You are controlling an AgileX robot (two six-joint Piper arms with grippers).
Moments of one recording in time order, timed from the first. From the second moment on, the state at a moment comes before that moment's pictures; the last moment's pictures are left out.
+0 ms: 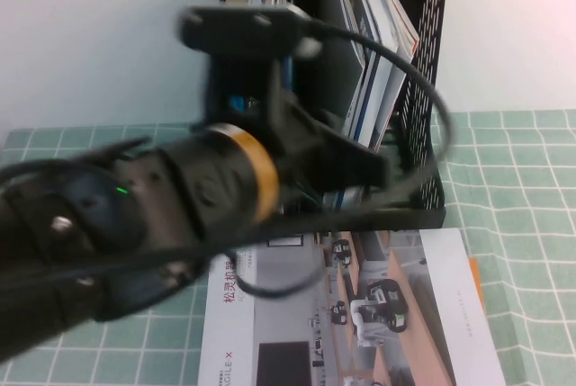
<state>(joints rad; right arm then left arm) -0.02 0.66 -0.29 -0.86 -0.40 0.51 -0.89 1.34 -1.09 0.82 0.41 -1.21</state>
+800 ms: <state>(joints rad) -0.02 0.66 -0.29 -0.98 -0.46 0.66 -0.97 1.45 -1.28 0.09 0.54 -0.59</state>
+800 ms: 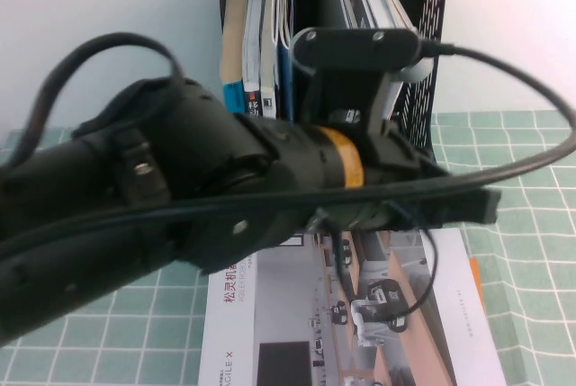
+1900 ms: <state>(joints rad) -0.02 0.66 -0.29 -1.06 -0.53 0.72 -0.95 1.78 -1.69 0.54 0.71 -0.83</state>
